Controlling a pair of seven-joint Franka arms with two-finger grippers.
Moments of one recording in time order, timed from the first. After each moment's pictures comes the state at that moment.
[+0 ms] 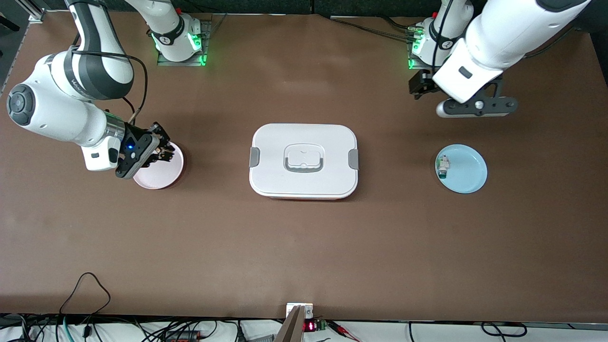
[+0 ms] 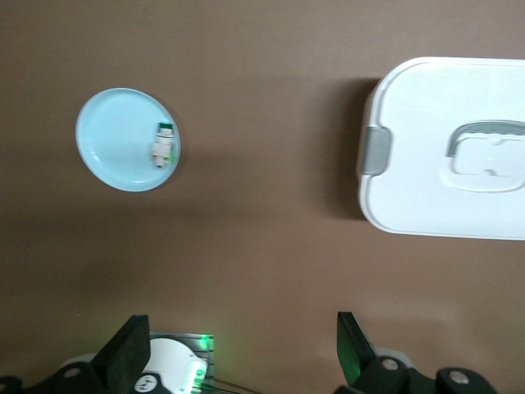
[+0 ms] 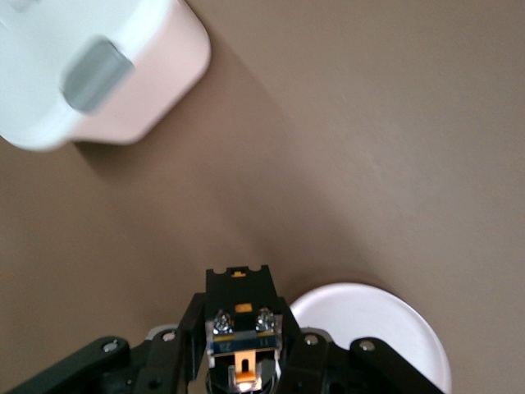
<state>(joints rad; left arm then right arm) 0.07 0.17 -0.50 -1.35 0.02 1.30 -0.48 0.02 0.17 0.11 -1.93 0.23 2.00 -0.84</state>
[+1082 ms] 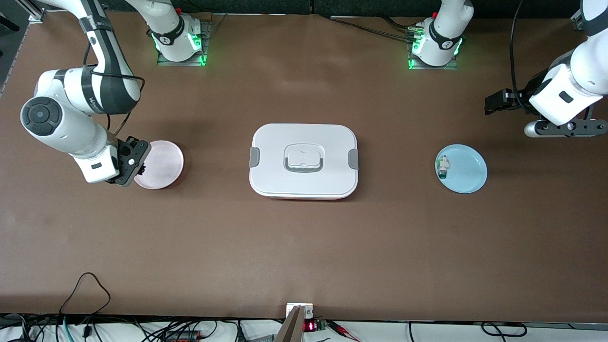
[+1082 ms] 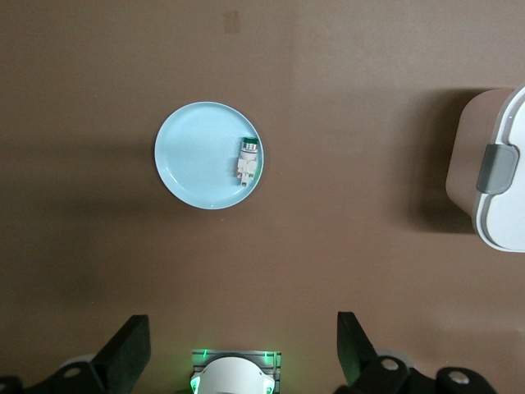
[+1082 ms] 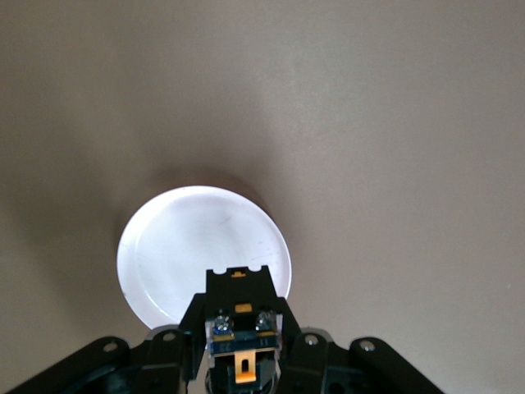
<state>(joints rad) 0.00 0.07 -0.10 -1.53 -0.02 1.39 -0.14 -0.02 0.24 0.11 -1.93 -0.12 2.12 -1.07</state>
